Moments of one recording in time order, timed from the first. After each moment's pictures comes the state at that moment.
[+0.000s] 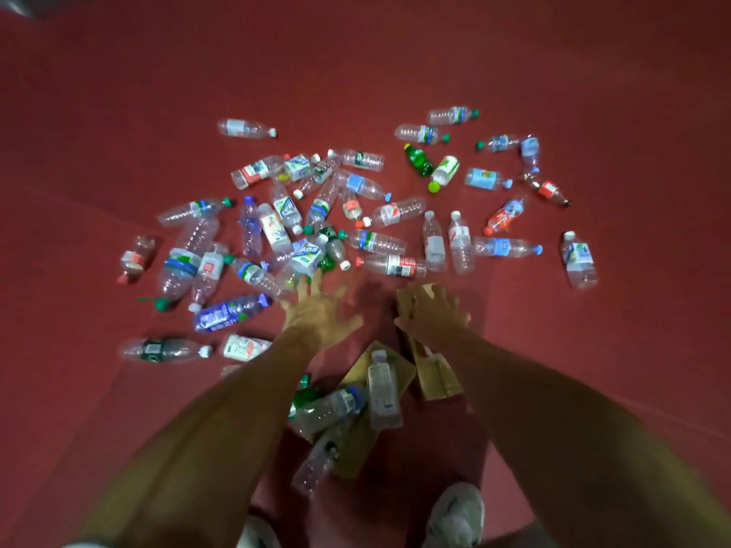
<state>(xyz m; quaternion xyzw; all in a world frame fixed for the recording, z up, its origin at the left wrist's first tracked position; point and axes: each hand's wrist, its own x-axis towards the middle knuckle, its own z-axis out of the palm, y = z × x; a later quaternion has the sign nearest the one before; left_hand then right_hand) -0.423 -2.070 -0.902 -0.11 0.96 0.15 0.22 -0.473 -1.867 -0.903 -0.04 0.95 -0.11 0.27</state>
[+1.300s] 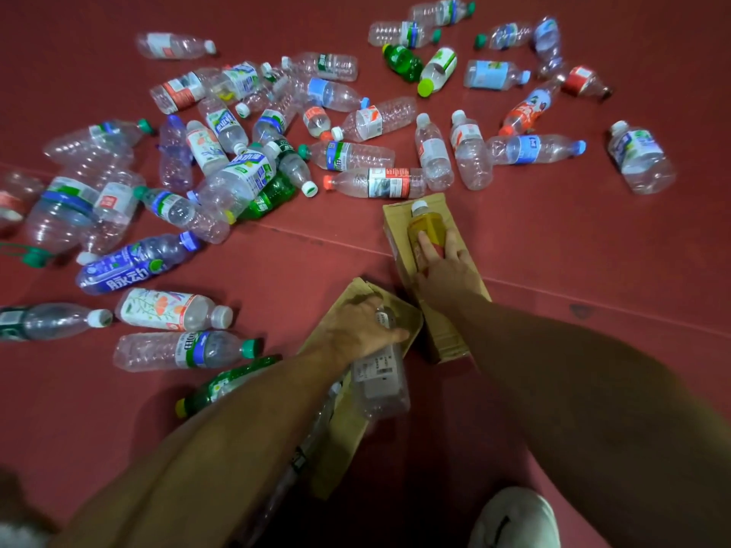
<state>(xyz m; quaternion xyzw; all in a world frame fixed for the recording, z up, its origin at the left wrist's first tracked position) -0.403 -1.958 -1.195 -0.10 0.92 0.22 0.31 -0.493 -1.800 -1.225 -0.07 0.98 -0.08 0.15</state>
